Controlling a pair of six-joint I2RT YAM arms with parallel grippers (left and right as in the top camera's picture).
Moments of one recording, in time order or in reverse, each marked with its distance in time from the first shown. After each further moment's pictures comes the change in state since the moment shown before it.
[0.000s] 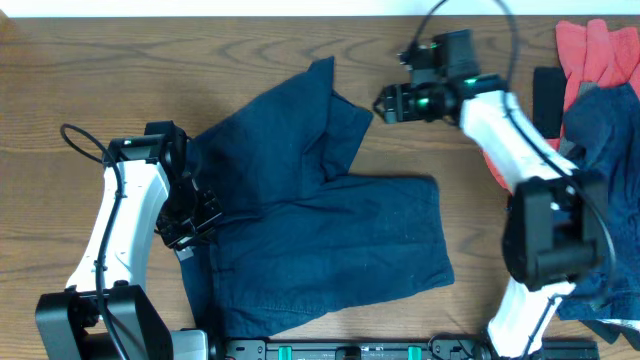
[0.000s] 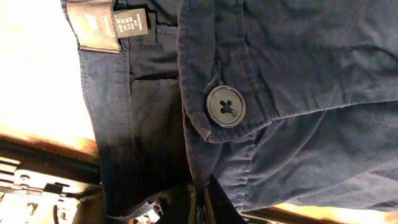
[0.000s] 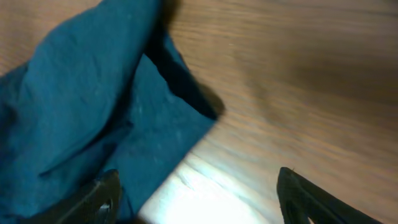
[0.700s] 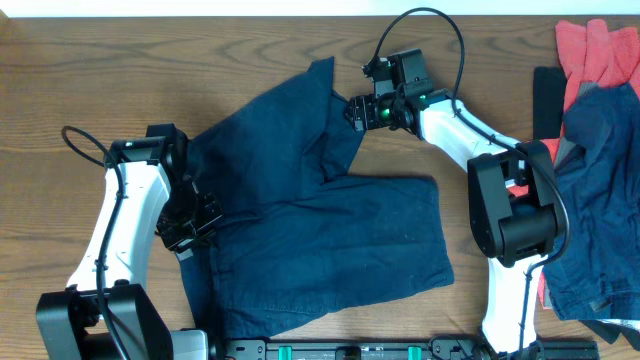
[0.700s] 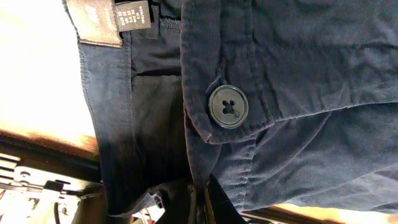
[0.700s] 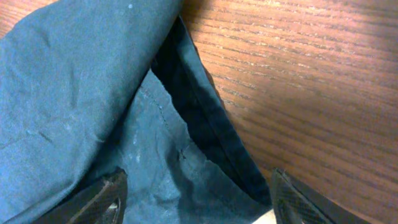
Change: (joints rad) left arm 0.000 0.000 -0.017 0.002 -0.003 -0.004; right arm 0.093 0.169 -0.001 0.232 0.015 0.046
